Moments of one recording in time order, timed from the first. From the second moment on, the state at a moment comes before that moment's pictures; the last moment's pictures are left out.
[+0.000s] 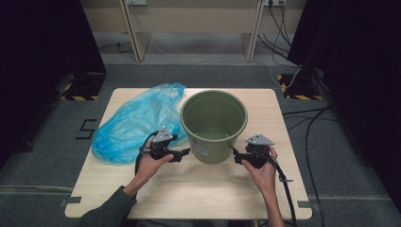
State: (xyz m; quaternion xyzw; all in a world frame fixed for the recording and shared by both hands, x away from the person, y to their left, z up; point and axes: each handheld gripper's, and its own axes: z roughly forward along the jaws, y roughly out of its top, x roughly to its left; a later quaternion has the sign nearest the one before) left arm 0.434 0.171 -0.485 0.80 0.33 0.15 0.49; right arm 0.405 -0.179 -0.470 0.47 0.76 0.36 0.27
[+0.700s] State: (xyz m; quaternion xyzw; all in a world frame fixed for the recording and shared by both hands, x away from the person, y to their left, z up) left arm 0.442 0.178 -0.481 0.79 0.34 0.16 0.49; right arm 0.431 -0.155 -0.474 0.45 0.77 0.34 0.29
